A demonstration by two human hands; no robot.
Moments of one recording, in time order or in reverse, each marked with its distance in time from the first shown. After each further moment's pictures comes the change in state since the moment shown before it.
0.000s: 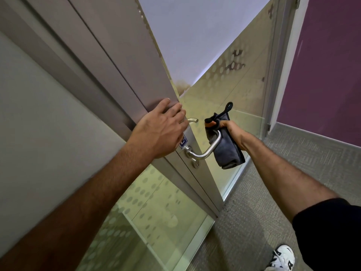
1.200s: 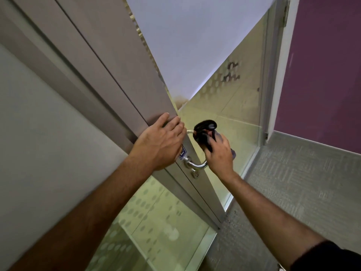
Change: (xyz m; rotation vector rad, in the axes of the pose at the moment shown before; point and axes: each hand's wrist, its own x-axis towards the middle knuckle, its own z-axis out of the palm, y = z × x) left_hand -0.003 0.001 -0.004 -0.066 -0.014 -0.010; right_hand -0.012 0.055 0.057 -0.912 0.631 -0.838
